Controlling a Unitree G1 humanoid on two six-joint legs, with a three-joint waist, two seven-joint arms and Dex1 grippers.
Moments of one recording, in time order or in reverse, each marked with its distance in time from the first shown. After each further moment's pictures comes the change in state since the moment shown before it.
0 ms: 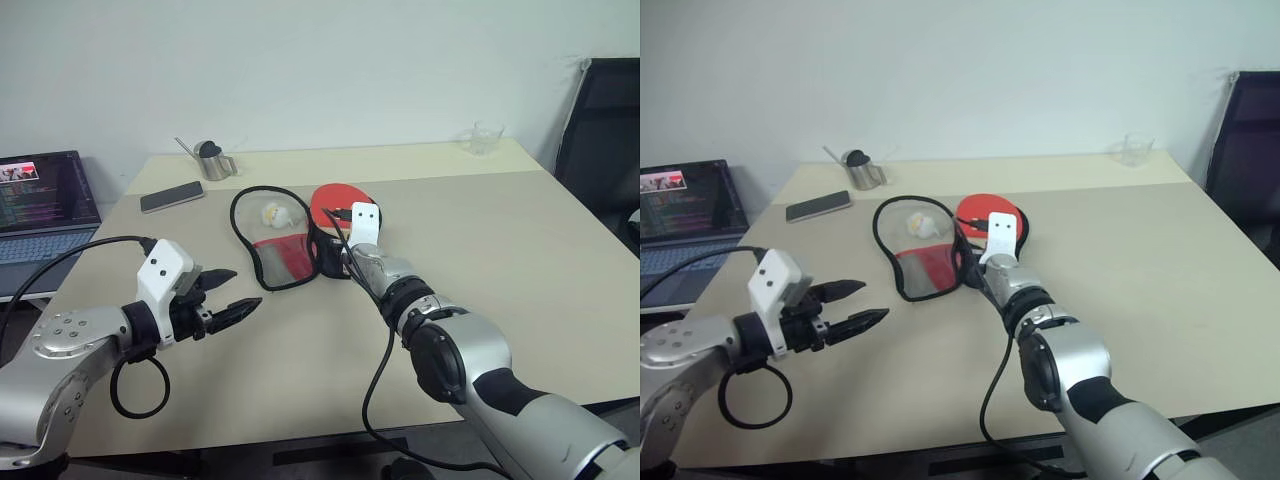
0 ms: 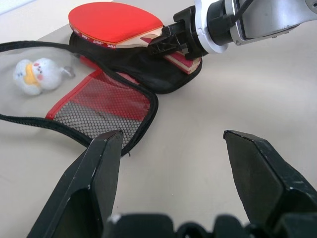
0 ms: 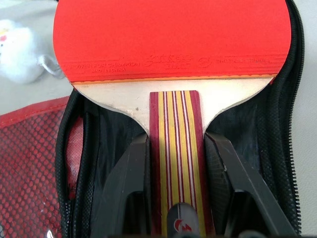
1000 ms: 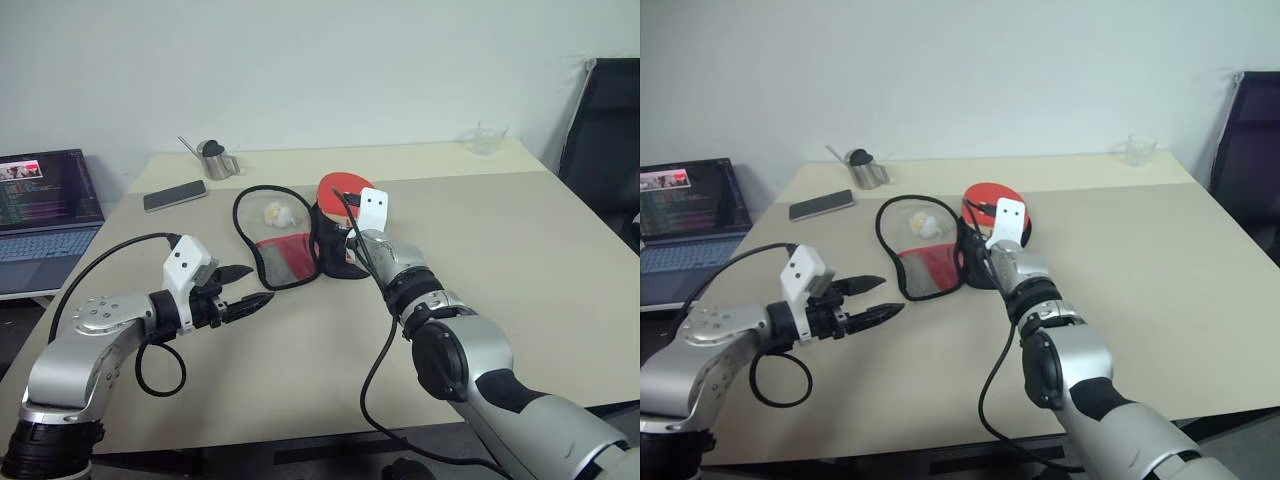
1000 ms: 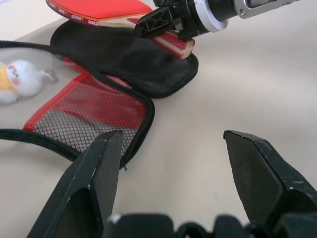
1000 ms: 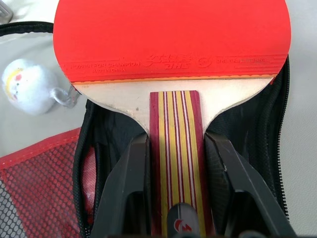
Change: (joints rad) left arm -0.124 -0.050 -0.140 0.215 0.105 -0.135 -0.117; right arm -0.001 -0.004 -0.080 -0.145 0.014 0.110 -0.036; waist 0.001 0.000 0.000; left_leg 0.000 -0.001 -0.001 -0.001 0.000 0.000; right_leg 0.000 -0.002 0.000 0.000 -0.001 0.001
